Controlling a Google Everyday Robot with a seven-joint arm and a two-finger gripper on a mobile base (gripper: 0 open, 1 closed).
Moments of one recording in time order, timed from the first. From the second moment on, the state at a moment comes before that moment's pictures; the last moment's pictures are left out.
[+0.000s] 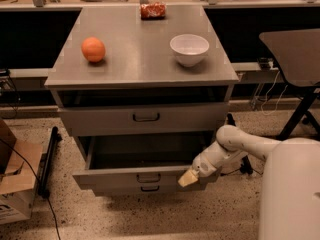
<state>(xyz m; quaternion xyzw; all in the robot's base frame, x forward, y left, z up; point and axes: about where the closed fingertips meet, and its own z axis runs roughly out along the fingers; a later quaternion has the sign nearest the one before) 0.526 -0.099 0.421 -0.41 0.83 0.38 0.06</state>
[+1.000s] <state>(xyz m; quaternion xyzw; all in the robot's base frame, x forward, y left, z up) 0.537 -0.098 0.429 -0.42 0.82 0.38 0.07</state>
